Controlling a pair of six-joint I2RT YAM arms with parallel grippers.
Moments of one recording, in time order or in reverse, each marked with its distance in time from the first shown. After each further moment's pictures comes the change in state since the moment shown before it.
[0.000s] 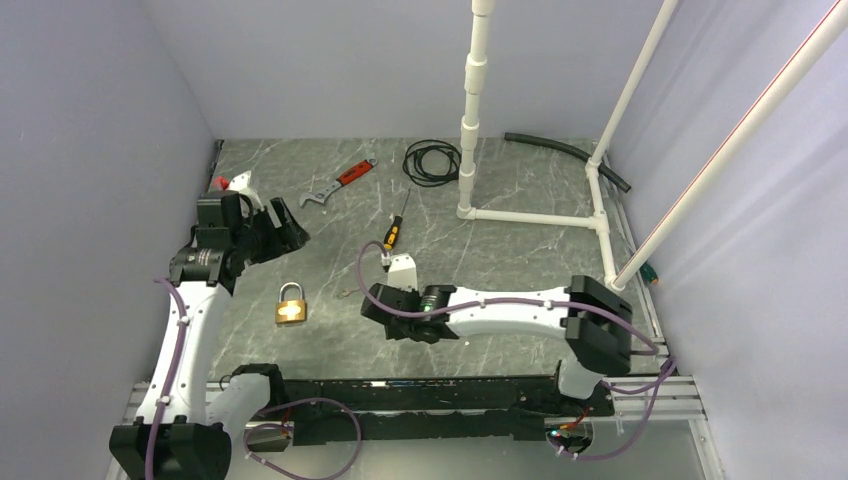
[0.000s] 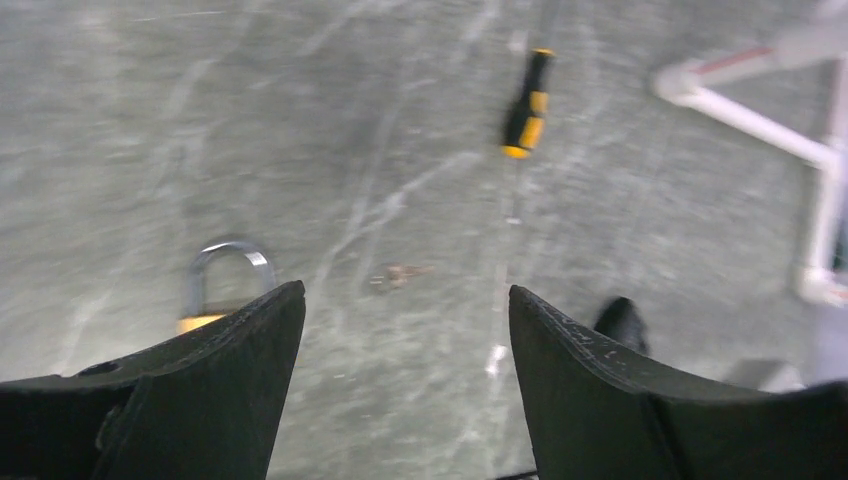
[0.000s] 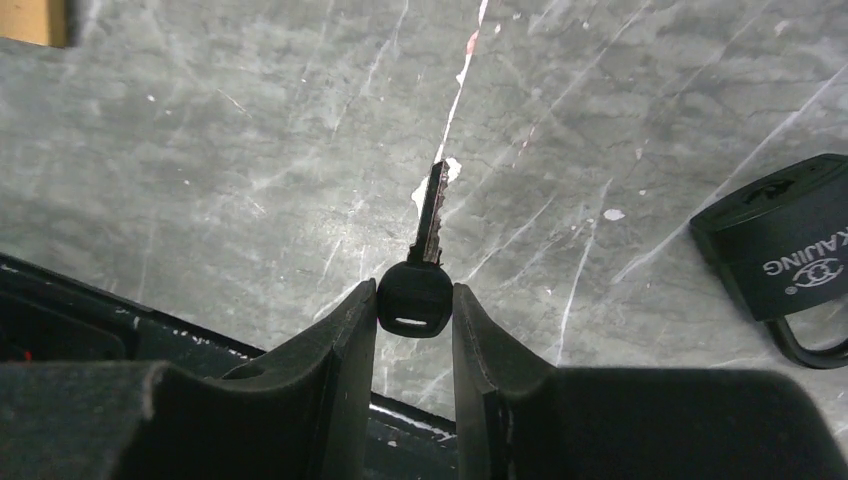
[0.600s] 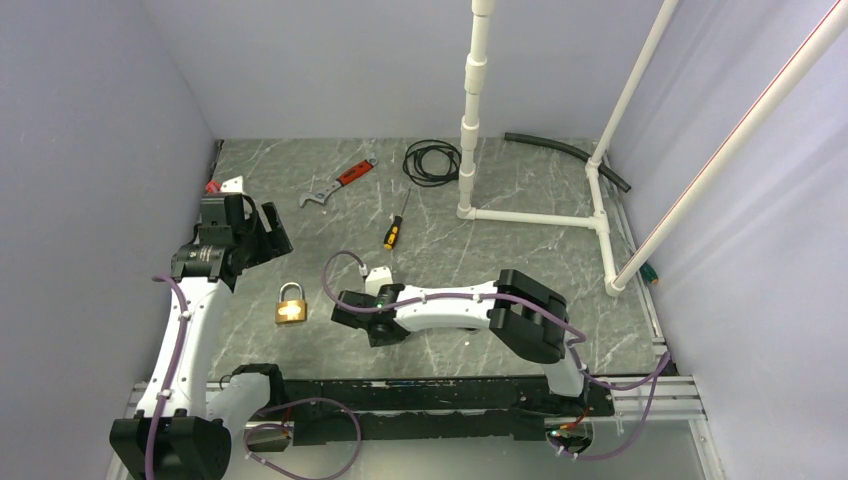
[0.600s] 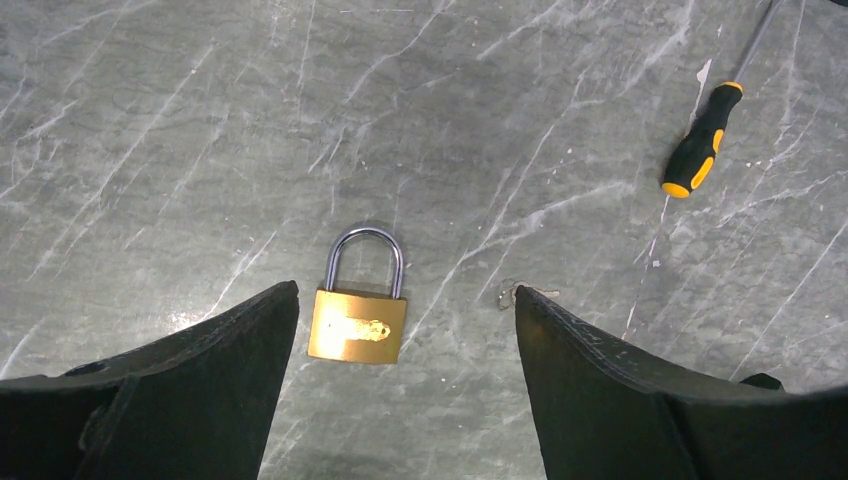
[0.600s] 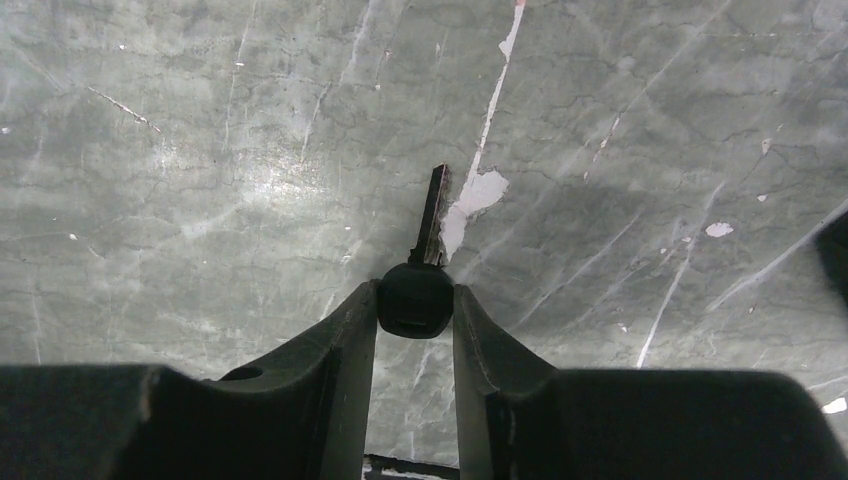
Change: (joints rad) left arm 0.001 0.022 0.001 -0.045 -0.208 0.032; right arm 0.000 0.314 0.240 -0.161 -0.057 0.072
